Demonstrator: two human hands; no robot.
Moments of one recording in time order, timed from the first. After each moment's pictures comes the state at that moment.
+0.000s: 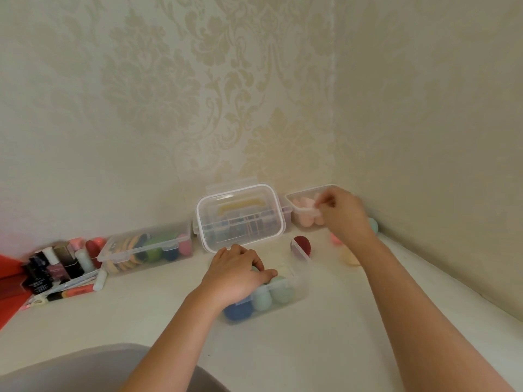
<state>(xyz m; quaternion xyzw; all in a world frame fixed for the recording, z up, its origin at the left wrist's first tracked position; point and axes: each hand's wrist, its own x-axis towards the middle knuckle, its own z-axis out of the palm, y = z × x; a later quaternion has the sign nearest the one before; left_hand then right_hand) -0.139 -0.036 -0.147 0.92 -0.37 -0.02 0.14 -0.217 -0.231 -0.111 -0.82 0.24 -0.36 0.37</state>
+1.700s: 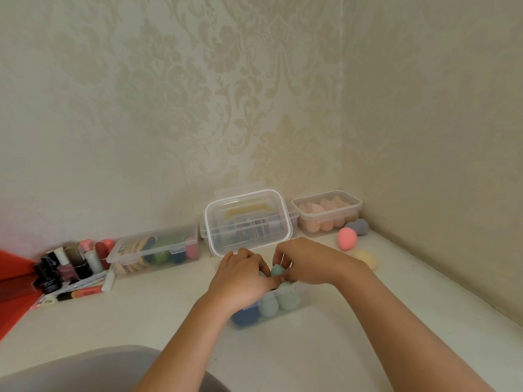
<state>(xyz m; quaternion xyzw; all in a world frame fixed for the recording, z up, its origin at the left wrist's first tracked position) -0.140 -0.036 -0.149 0.92 -0.36 0.00 0.15 -0.205 -0.176 -0.129 -0.98 0.04 -0.01 0.19</state>
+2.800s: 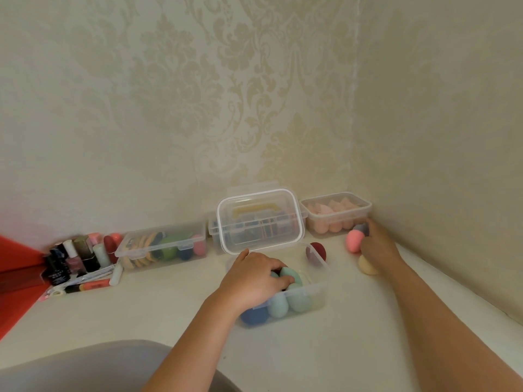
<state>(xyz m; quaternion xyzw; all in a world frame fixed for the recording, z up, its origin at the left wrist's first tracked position) -0.127 -0.037 -0.158 0.88 -0.44 0.00 0.19 -0.206 -0.287 -0.172 -0.81 0.34 -0.29 0.37</state>
